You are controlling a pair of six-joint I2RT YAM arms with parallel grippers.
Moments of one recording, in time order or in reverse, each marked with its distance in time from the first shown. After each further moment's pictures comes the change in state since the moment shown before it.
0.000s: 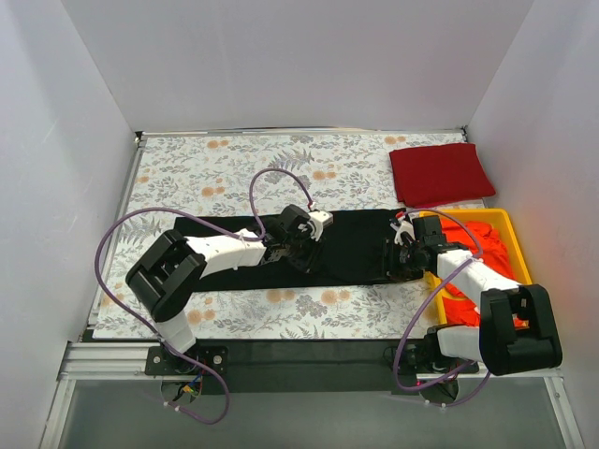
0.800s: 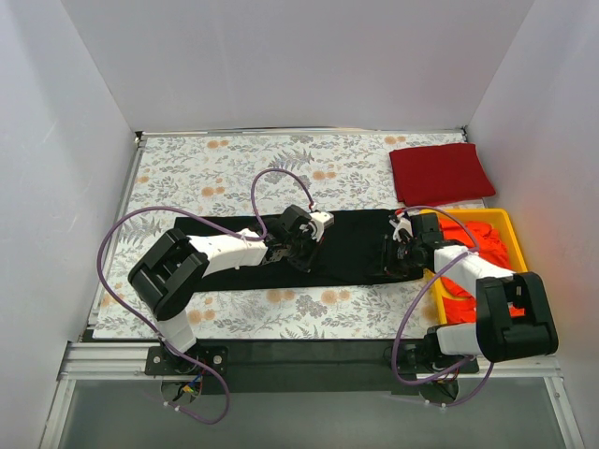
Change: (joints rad) left arm -0.004 0.024 0.007 -0.002 -0.001 0.003; right arm 0.006 0.066 0.013 0.079 0.002 0.037
